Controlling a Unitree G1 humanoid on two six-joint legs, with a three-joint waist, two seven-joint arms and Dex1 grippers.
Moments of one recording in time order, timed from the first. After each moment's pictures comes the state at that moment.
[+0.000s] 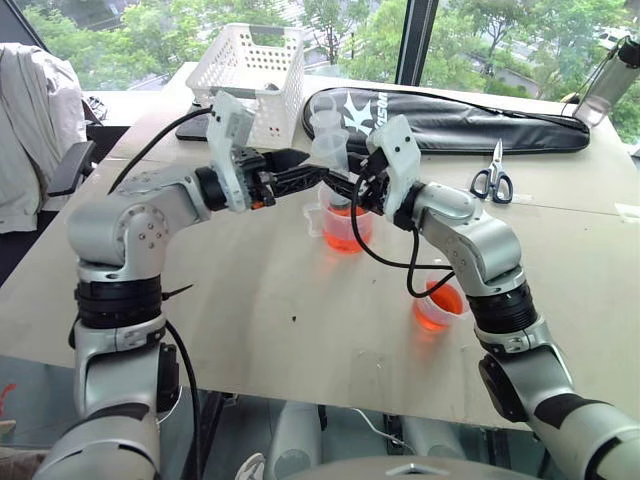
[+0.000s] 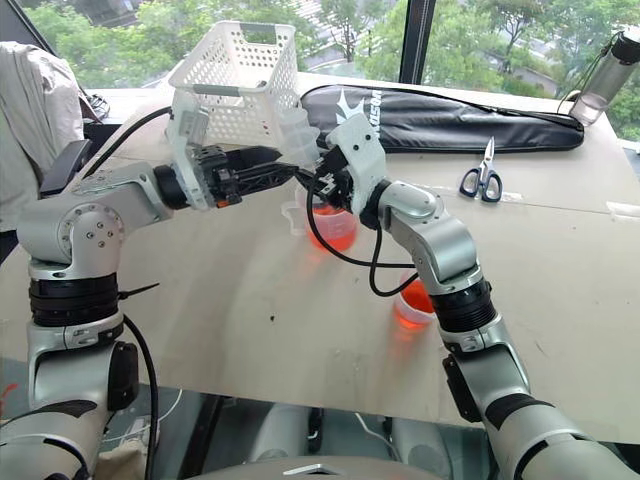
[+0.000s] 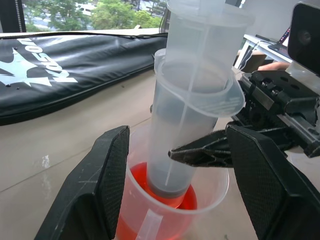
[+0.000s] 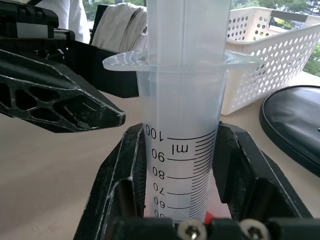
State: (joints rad) left arm -0.75 0.63 0.15 -0.09 -0.67 0.96 -0.81; right arm -0.78 -0.11 0.18 -0.09 0.27 0.68 0.48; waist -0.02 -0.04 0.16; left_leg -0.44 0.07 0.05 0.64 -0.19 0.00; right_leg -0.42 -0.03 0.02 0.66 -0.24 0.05
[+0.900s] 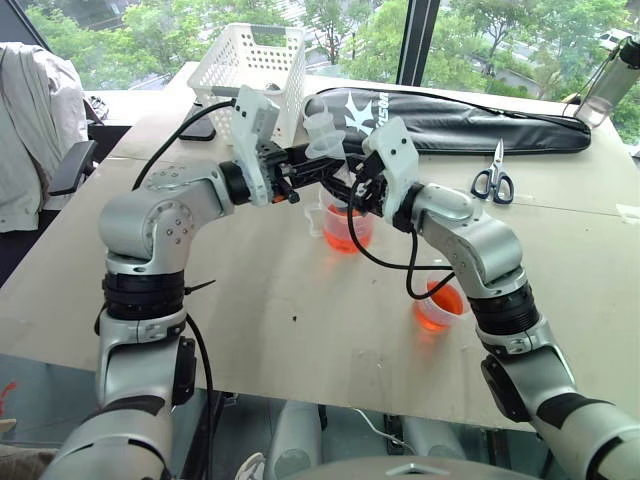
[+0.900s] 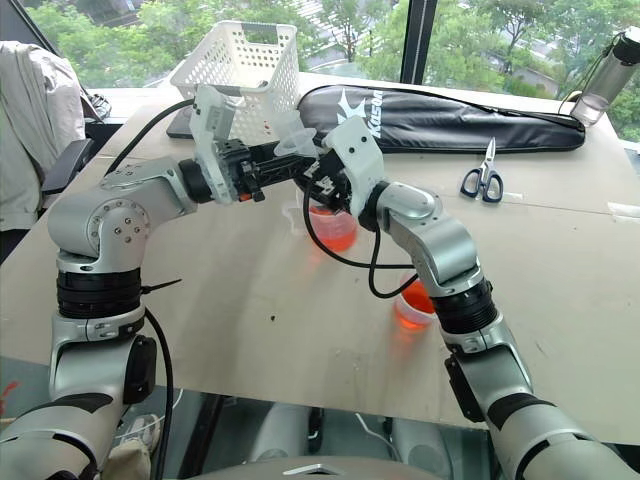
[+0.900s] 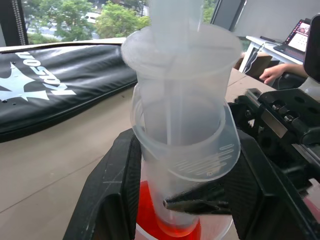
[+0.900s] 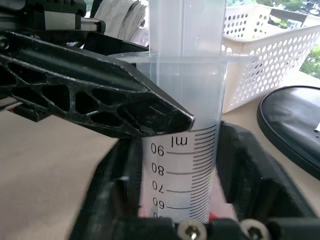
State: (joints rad) left arm -0.78 0.57 0.11 -0.07 -0.63 0.91 -0.76; right arm -0.78 -0.14 0.21 -0.11 0.26 0.71 0.48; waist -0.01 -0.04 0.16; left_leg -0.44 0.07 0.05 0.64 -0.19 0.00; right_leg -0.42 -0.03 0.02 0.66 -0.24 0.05
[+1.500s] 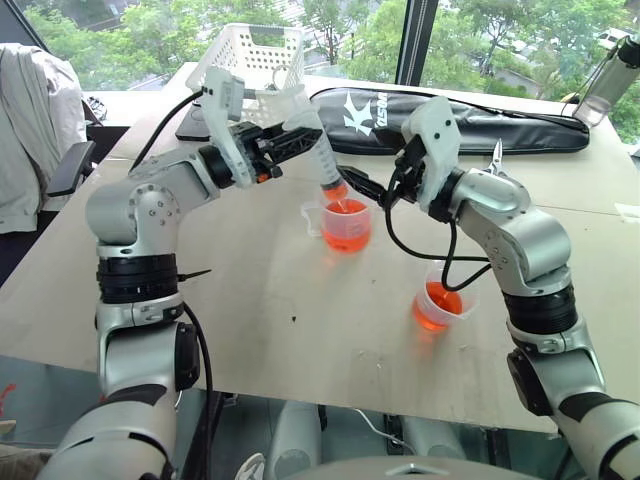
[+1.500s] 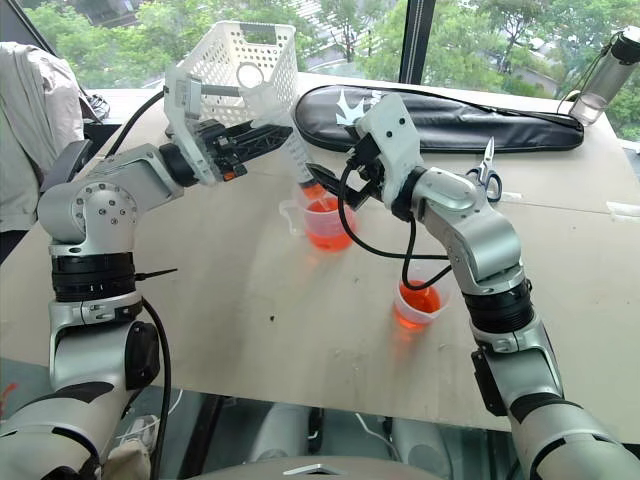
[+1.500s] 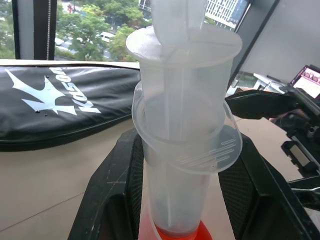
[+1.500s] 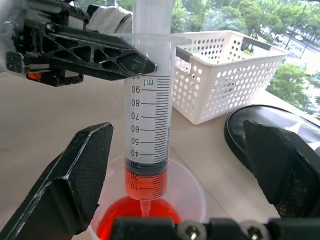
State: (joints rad) left arm -0.86 0.56 0.20 0.11 -0.67 0.90 -0.72; right arm -0.77 -0.27 0.13 -0.24 0.32 0.71 0.52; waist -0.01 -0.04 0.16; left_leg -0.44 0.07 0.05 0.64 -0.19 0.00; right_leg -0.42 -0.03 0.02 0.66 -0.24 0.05
